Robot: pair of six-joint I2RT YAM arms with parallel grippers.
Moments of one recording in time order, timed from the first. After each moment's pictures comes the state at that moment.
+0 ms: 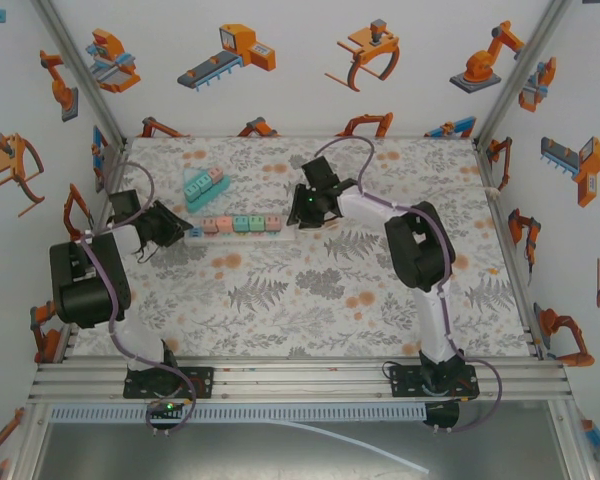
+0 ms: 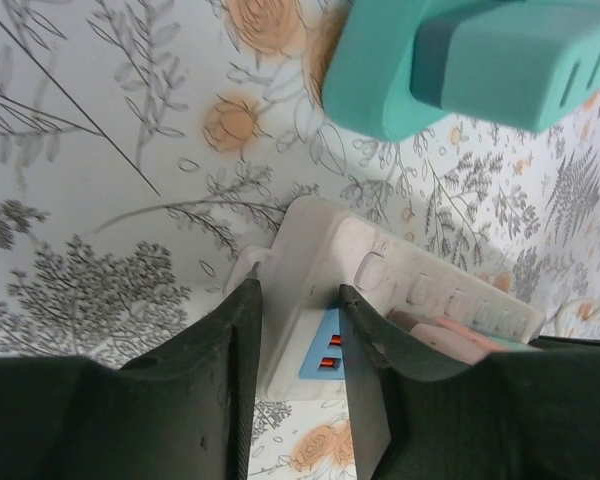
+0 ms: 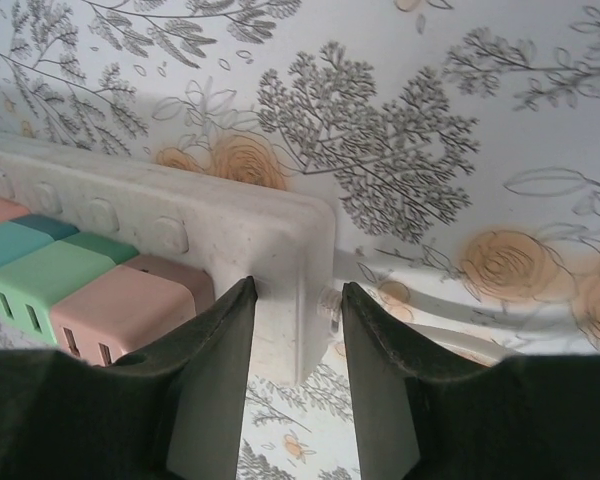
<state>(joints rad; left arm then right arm) 0.17 1.72 0.85 0.04 0.41 -0.60 0.58 2.16 1.60 -0.38 -0.20 0.66</state>
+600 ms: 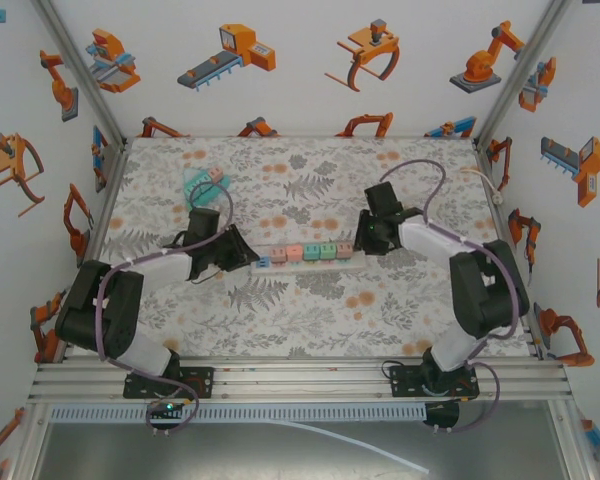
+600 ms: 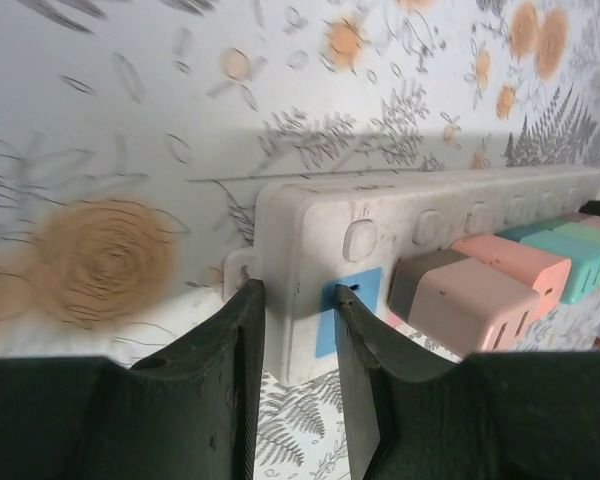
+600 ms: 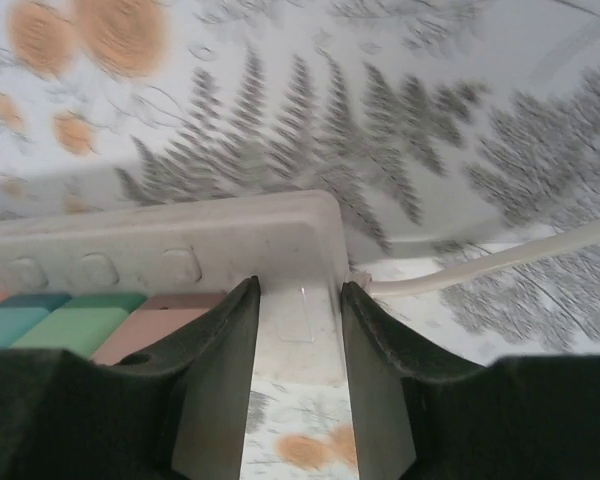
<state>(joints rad) -0.42 1.52 0.65 0.08 0.26 -0.74 0.39 1.62 0.97 -0.41 -0.03 0.55</state>
